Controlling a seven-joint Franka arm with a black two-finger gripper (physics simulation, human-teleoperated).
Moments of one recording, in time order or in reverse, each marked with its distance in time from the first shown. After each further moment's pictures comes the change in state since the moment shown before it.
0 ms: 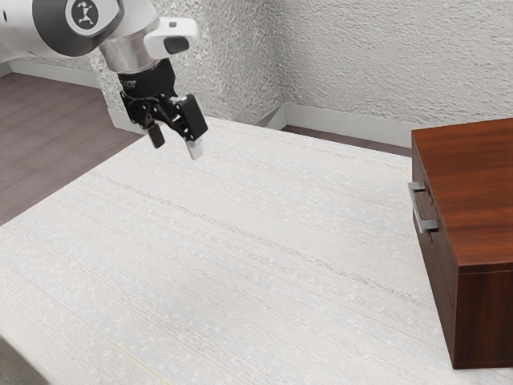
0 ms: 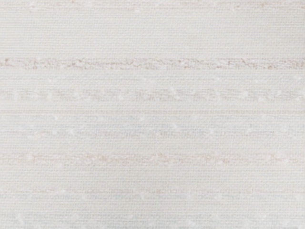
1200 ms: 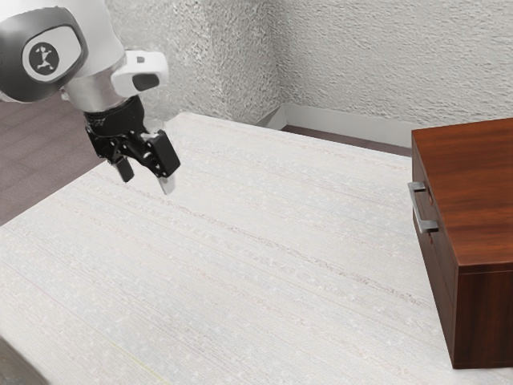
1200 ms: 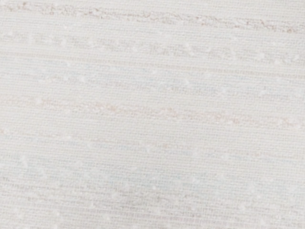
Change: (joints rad) arm 0.046 -0.227 -0.014 -0.276 -0.012 0.061 -0.053
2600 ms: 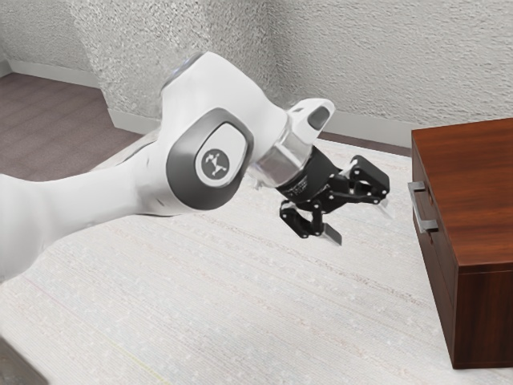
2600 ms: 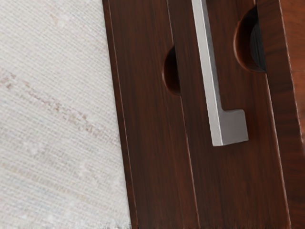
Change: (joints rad) arm -0.036 0.093 -0.290 -0.337 -0.459 0.766 -0.540
